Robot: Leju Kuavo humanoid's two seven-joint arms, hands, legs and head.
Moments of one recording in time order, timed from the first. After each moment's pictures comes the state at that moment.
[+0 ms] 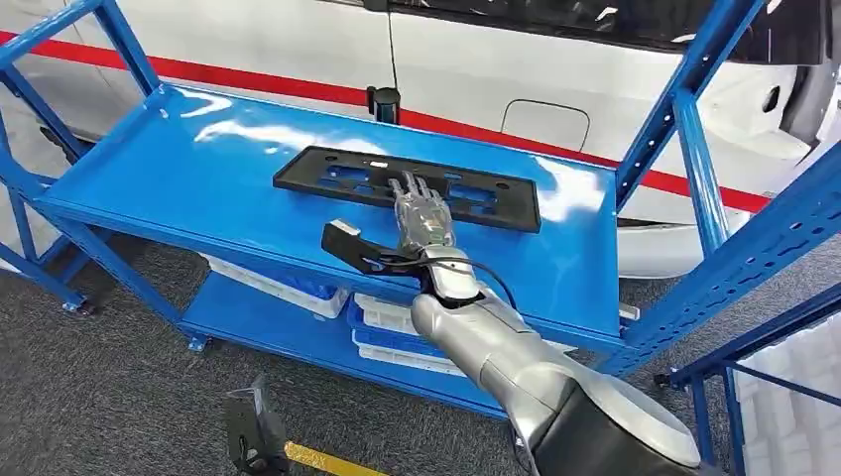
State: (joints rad) left arm -0.09 -0.33 0.25 -0.59 0.09 0.32 -0.70; right arm -1.02 0.34 1.37 -0.22 0.56 -0.47 0.23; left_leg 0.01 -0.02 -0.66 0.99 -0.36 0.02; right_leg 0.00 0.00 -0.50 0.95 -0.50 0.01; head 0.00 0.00
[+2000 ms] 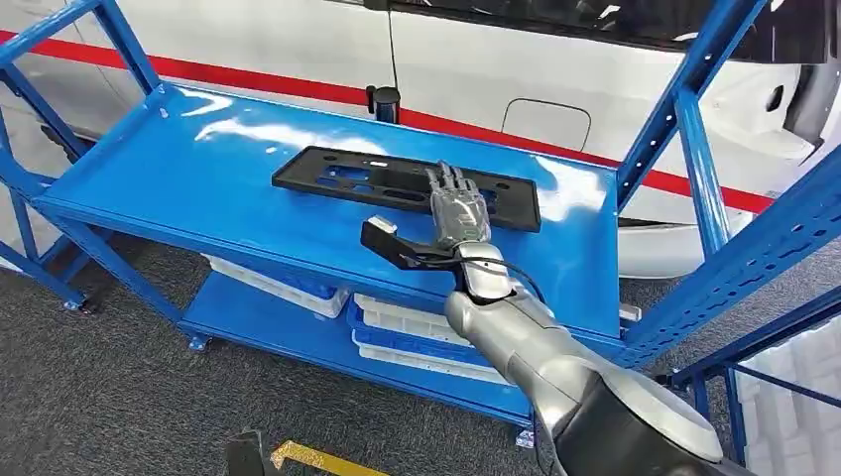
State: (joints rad) left arm 0.06 -0.36 0.17 -0.62 0.16 0.58 -0.70; right arm -1.02 0.25 1.39 -0.17 0.63 -0.57 0.21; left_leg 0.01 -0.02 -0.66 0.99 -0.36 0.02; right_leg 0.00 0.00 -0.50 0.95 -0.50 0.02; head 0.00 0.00
